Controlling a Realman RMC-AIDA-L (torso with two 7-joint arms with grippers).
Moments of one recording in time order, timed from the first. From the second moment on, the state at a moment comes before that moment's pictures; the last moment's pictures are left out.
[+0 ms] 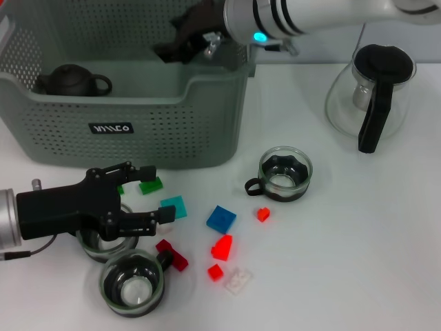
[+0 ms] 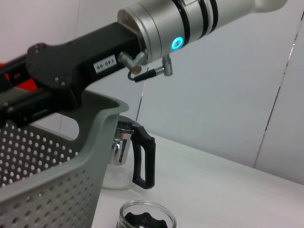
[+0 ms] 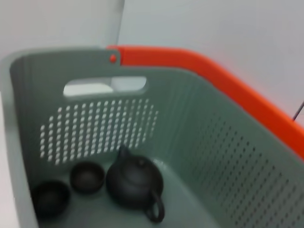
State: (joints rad) left arm -0.45 -2.09 0.45 0.63 2.12 1.74 -1.21; right arm 1.25 2.10 -1.45 -0.44 -1.96 -0.59 1.91
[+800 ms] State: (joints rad) left arm -0.46 -2.09 0.45 0.64 2.12 1.75 -1.21; right arm 0.81 2.04 -1.20 -1.27 -2.10 -1.46 1.98
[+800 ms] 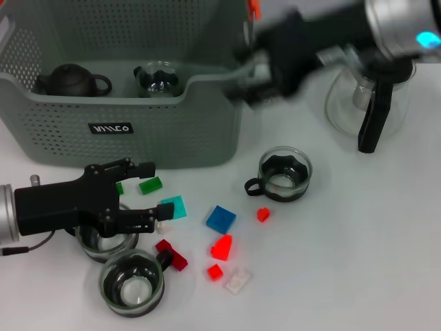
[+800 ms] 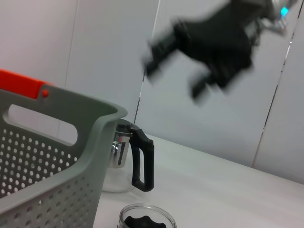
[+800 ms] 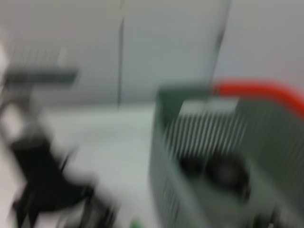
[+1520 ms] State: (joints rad) left arm -0.46 -2.09 0.45 0.63 2.07 1.74 -1.22; right arm 0.87 2.10 -1.34 -1.16 -2.59 -1.62 2.08
